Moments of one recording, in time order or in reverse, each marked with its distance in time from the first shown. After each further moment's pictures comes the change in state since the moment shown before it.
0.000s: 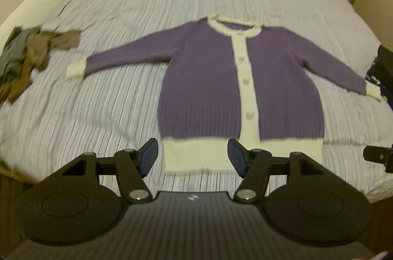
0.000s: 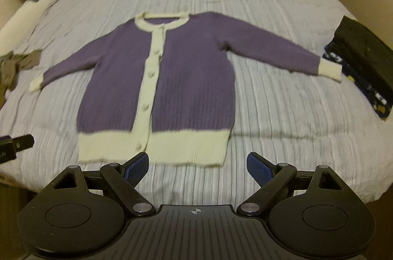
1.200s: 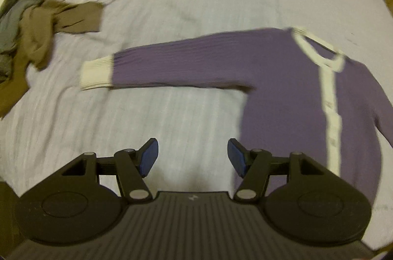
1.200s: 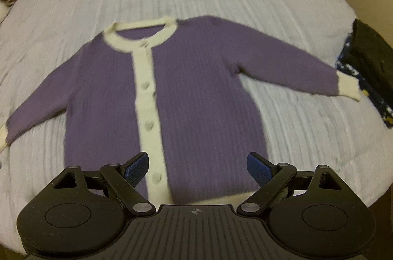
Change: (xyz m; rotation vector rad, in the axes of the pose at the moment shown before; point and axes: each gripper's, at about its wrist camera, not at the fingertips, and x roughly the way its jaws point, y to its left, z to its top) left arm 0.177 0.205 0.109 -0.197 0.186 0.058; right arm 0.132 0.067 0.151 0.148 0.090 -0.168
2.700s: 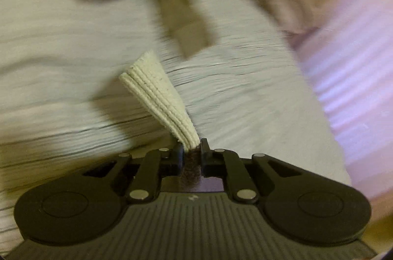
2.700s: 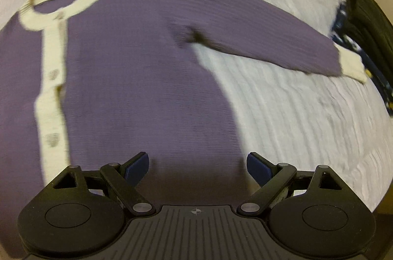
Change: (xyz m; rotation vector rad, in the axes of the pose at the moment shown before) left arm 0.153 0.143 0.046 -0.856 -0.501 -0.253; right arm 0.162 -0.070 0.005 0.085 0.091 -0.171
